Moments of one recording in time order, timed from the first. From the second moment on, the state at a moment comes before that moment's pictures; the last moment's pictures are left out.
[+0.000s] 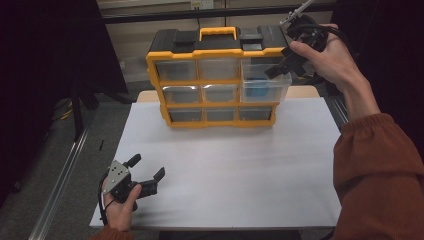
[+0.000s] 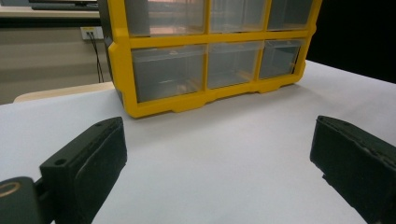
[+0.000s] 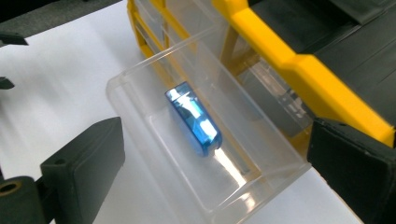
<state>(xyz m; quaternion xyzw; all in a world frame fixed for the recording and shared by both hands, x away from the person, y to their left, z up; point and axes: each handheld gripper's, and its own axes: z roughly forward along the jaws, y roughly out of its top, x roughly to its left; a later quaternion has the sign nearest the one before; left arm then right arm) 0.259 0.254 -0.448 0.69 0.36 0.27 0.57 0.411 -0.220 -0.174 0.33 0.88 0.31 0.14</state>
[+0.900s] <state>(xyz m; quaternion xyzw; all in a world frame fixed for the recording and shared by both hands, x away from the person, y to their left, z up) 0.260 0.253 -0.448 0.69 0.36 0.27 0.57 0.384 -0.251 -0.214 0.34 0.88 0.31 0.13</state>
